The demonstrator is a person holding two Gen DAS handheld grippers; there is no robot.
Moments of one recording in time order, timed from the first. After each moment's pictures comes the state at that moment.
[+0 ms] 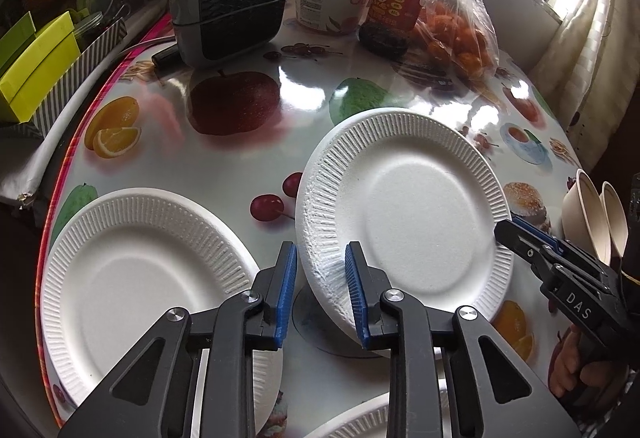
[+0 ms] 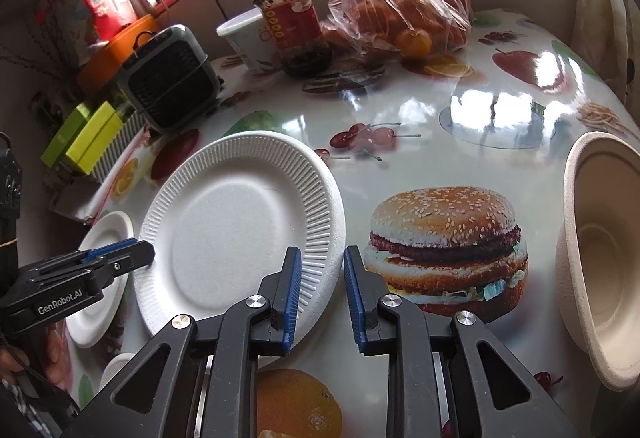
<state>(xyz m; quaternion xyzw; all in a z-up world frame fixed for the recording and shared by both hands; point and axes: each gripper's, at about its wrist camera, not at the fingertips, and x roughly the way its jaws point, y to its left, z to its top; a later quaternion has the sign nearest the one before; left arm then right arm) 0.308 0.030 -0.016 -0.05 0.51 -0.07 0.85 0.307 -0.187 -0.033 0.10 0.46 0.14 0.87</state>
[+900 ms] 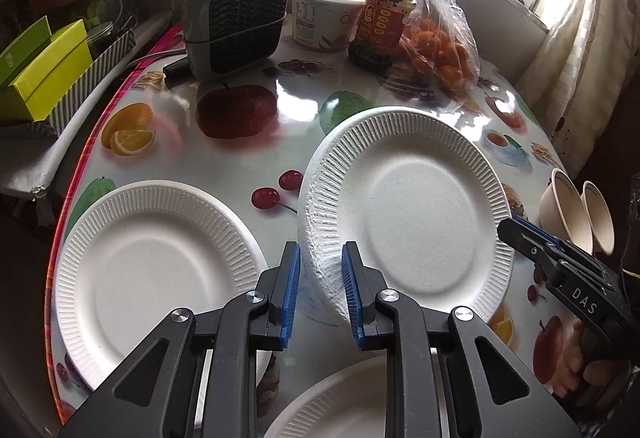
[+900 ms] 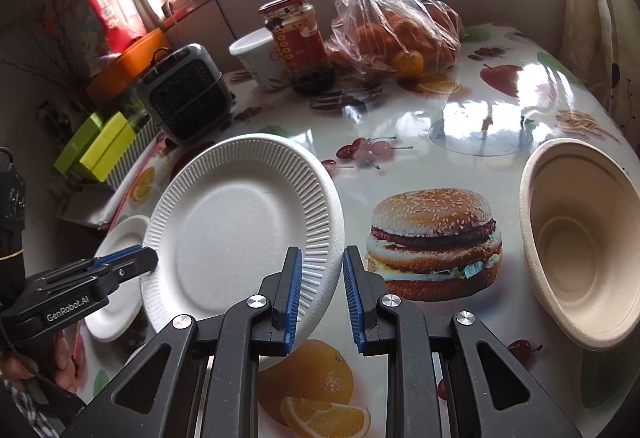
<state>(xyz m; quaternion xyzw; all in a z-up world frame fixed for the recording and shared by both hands) 0.278 0.033 0.008 -0.06 0.49 -0.07 0.87 0.277 -0.189 -0.002 0.11 0.44 0.14 0.88</state>
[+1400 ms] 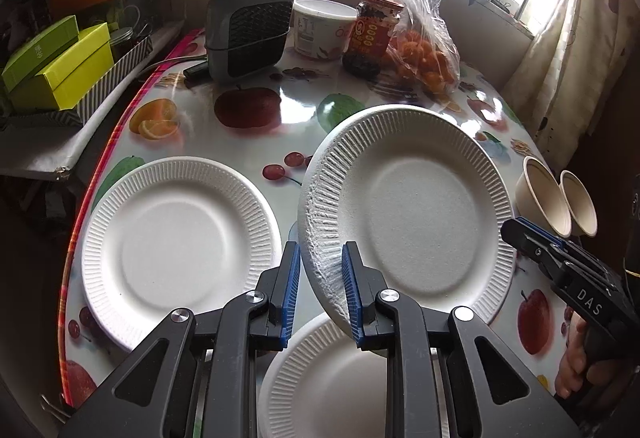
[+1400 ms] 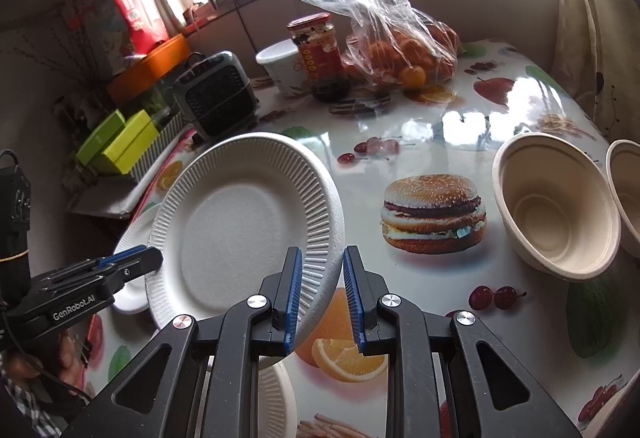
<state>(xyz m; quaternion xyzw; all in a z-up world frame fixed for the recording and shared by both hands) 0.226 0.040 0.029 -0.06 0.47 -0.07 0.88 0.226 -0.185 0.025 0.11 0.42 0.15 0.89</state>
